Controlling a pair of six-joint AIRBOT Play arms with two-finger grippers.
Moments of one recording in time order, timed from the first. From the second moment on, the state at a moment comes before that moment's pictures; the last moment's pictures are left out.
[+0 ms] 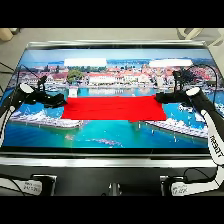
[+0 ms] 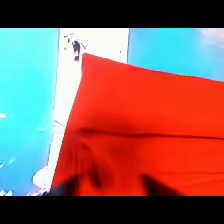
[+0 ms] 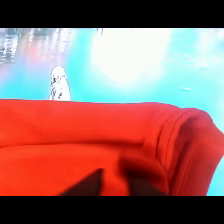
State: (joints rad) left arm 0.10 -1.63 1.27 1.03 -1.02 -1.41; right arm -0.15 -1.61 1.18 -0.80 0.76 0.91
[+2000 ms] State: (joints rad) left arm -0.63 -1.86 1.41 0.44 -0.62 -1.44; right arm 0.05 -1.10 1.34 -1.01 1.29 1.17
